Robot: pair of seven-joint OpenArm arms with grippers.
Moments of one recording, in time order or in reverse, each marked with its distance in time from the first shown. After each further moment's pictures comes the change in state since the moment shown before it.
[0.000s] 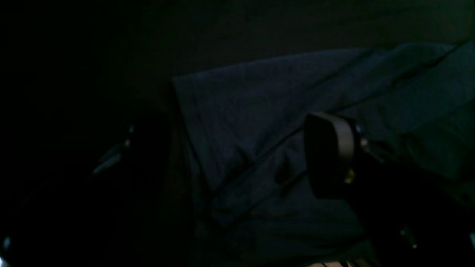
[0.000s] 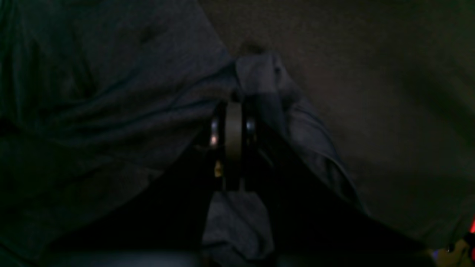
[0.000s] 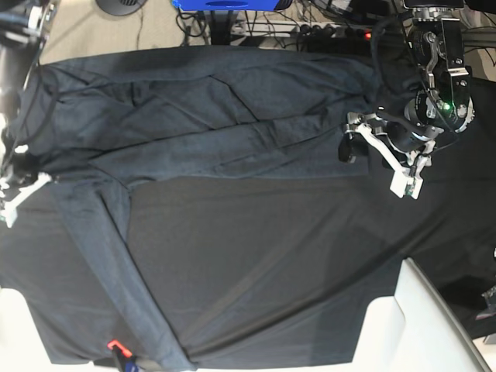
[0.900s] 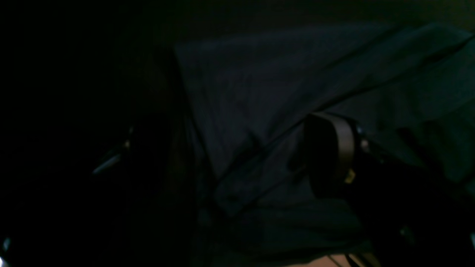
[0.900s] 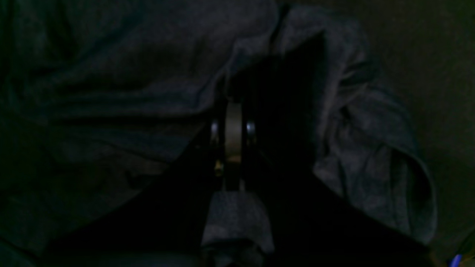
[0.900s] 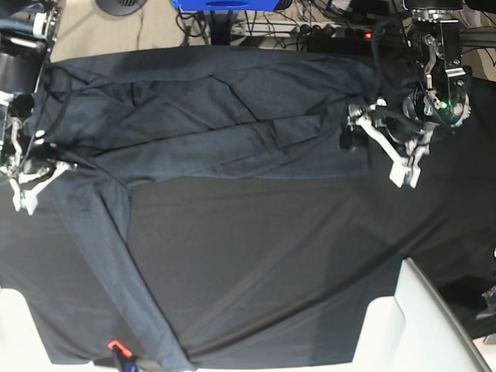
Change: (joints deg) left arm -0.1 -0.3 -0.1 -6.2 0.5 0.2 -0.3; right arm 0.3 -1.3 -3.3 -6.2 0.0 -0.1 0.0
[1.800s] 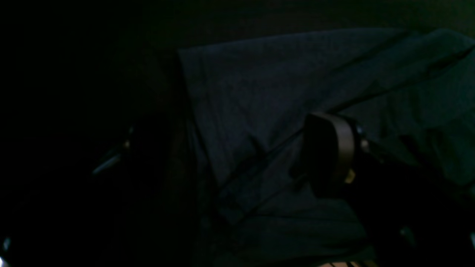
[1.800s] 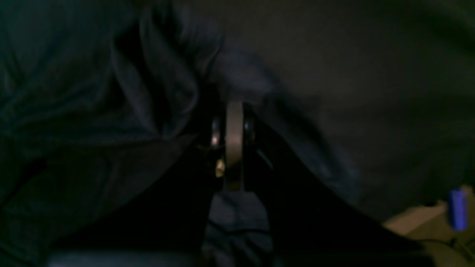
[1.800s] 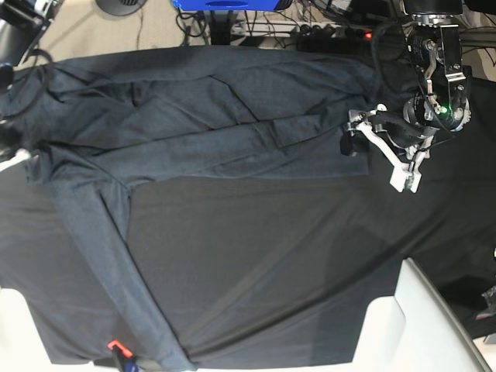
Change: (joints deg) left arm -1.4 0.0 0.0 -0.2 -0.1 0.0 -0.2; right arm -6.9 -2.1 16.9 10.5 0.3 0.8 0.0
